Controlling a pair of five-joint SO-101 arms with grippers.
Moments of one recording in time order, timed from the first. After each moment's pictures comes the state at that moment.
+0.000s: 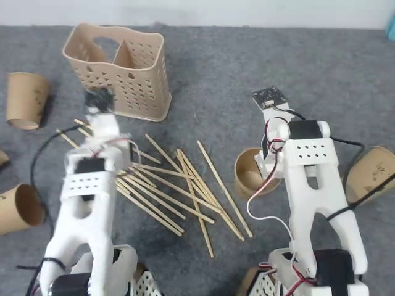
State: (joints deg) left arm -12.3 -29.1 57.7 37.6 3.2; right arm -8.3 -17.7 26.6 84.0 14.3
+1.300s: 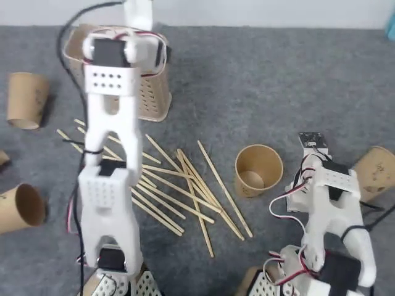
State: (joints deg) left arm -0.1 40.5 -70.1 93.6 -2.5; right arm 12.3 -18.2 56.7 60.3 16.5
